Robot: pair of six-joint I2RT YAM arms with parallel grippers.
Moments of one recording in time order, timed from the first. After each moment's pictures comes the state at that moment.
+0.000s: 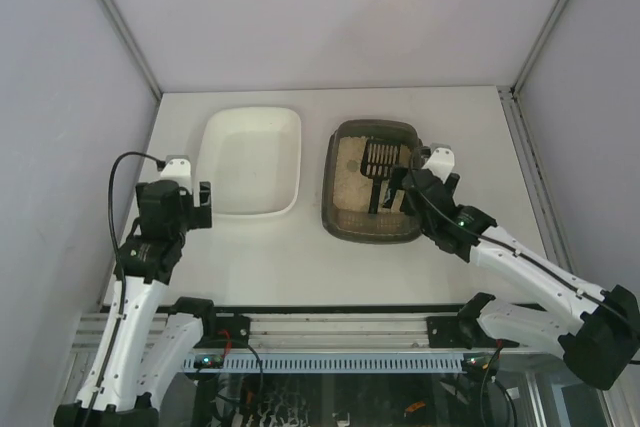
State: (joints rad) left arm -0.11 0.65 0.76 -0.68 -0.36 0.02; right arm 0.70 1.01 0.76 -0.42 0.56 0.62
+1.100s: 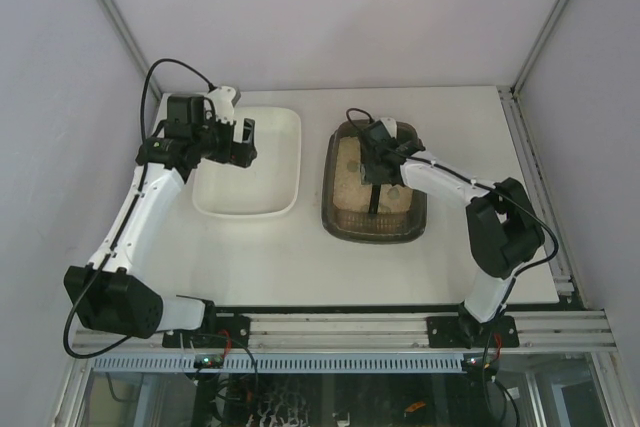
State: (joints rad) left arm -0.16 1.33 1.32 -0.69 0.18 0.09; right arm 0.57 1.76 1.28 -0.53 0.31 0.45
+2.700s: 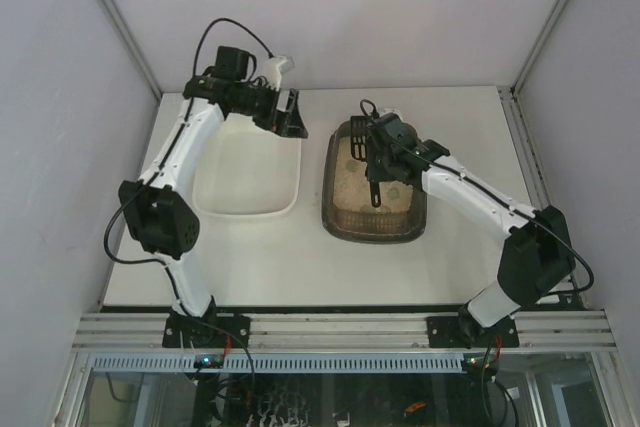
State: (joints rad) left arm -0.24 1.84 1.93 -0.94 0.65 0.13; right arm 0.59 1.58 1.30 -0.61 0.20 0.43
